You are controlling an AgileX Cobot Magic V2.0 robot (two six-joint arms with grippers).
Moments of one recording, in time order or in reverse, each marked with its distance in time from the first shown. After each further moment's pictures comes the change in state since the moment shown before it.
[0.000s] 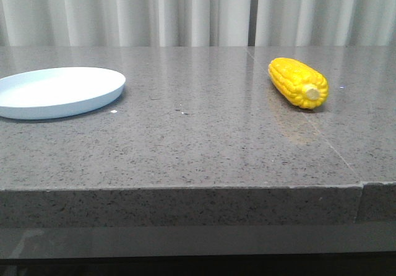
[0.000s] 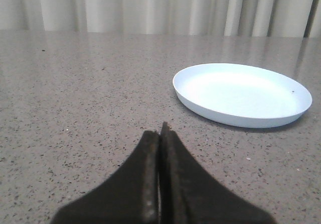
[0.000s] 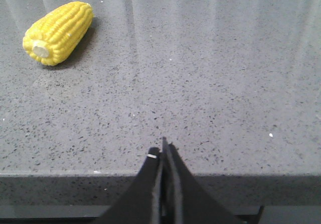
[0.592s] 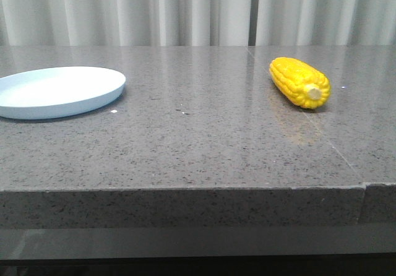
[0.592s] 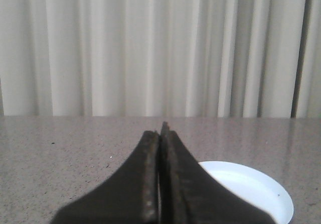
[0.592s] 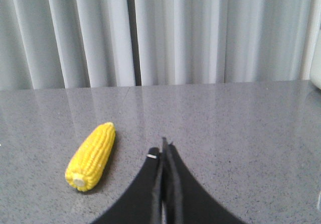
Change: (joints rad) left arm 0.000 0.118 -0.353 0.015 0.059 0.012; right arm 0.000 0.070 -0.388 0.004 0.079 0.001
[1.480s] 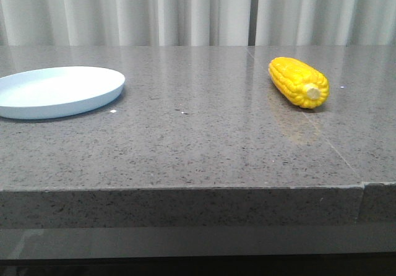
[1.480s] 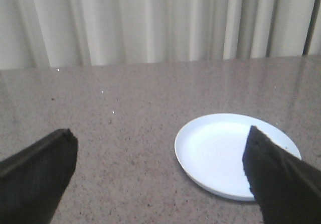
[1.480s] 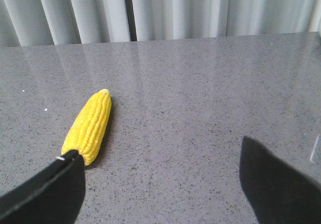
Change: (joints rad) left arm 0.000 0.268 -0.170 -0.006 0.158 0.048; right arm 0.000 0.264 -0.162 0.013 0.111 -0.002
